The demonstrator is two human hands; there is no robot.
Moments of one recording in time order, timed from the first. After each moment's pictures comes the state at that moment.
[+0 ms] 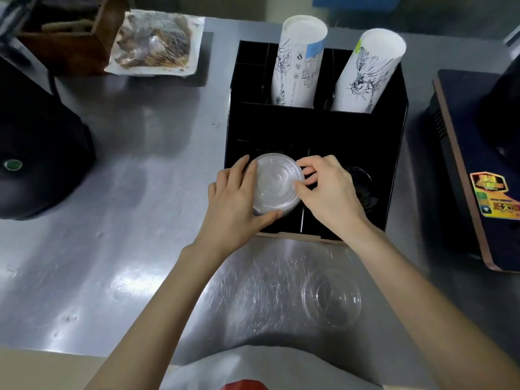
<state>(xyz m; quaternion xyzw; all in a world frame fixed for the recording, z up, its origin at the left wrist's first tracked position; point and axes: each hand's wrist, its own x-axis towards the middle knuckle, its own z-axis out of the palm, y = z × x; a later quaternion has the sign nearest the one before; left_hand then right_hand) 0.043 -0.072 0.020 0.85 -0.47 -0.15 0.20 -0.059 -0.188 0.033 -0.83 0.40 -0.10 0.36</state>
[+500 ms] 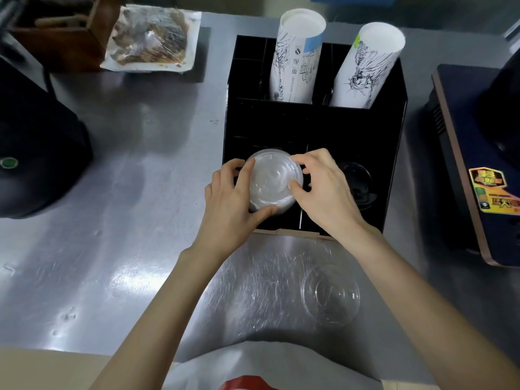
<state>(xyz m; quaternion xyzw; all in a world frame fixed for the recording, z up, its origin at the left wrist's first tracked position) 0.040 -0.068 0.020 0.84 -0.45 -0.15 0.25 -0.059 -0.183 0.029 -0.87 0.36 -0.11 0.33</state>
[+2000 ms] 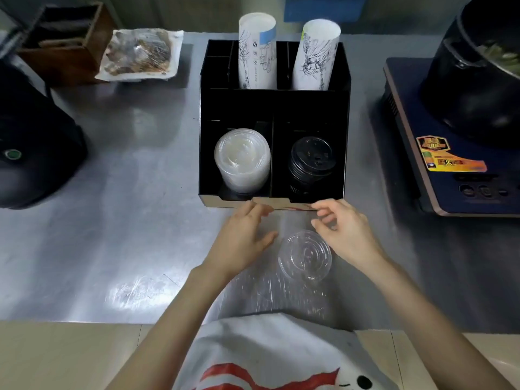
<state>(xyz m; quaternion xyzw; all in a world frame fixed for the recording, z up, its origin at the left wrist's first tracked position) -0.041 -0.032 0.001 0.78 -0.51 -0.26 0.25 -0.188 -0.145 0.005 -0.82 0.43 -0.08 0.36</state>
